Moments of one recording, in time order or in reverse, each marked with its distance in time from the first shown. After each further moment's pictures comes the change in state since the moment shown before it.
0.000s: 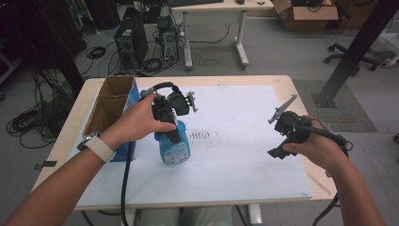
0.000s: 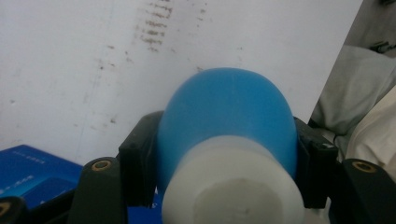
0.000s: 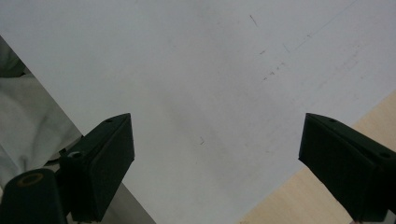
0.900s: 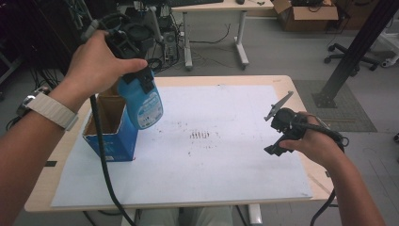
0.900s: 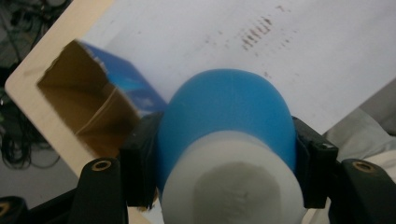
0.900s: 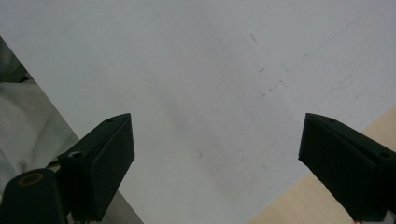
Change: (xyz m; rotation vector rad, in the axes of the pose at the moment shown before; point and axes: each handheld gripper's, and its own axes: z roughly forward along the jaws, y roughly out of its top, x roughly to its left) left arm 0.046 -0.031 -0.146 -0.033 0.185 -0.526; right arm 0.000 0.013 -0.001 -0.020 0.004 -0.035
